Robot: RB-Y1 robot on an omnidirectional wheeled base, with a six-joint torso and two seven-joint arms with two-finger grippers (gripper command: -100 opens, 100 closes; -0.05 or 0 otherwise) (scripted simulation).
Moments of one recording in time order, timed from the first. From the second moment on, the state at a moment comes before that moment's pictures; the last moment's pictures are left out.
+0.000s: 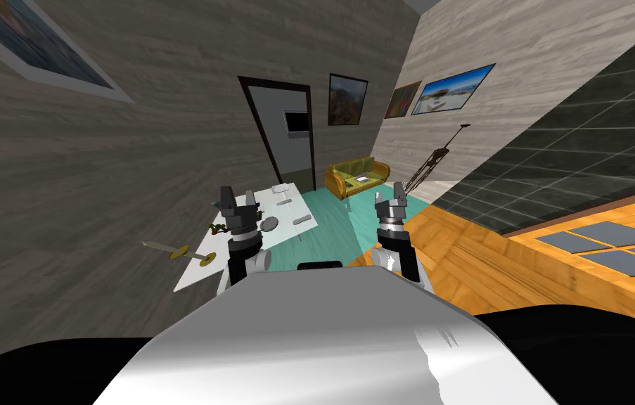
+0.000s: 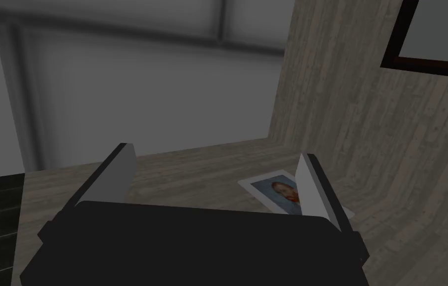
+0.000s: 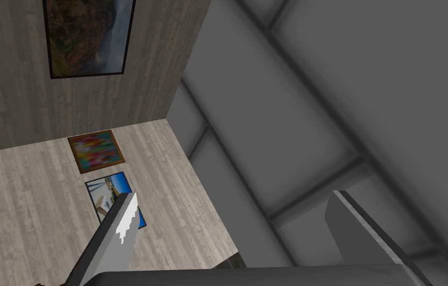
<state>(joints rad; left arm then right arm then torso) 0.45 0.00 -0.01 -2.30 -0.10 -0.60 -0.04 0.51 -0.05 -0.05 -2.32 -0.05 -0.37 -0.01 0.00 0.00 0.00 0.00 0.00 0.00</state>
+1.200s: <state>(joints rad) 0.60 0.23 0.04 -2.21 0.01 -0.36 -0.06 0.51 -0.05 -0.05 -2.32 -0.05 -0.37 -0.01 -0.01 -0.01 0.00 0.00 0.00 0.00</state>
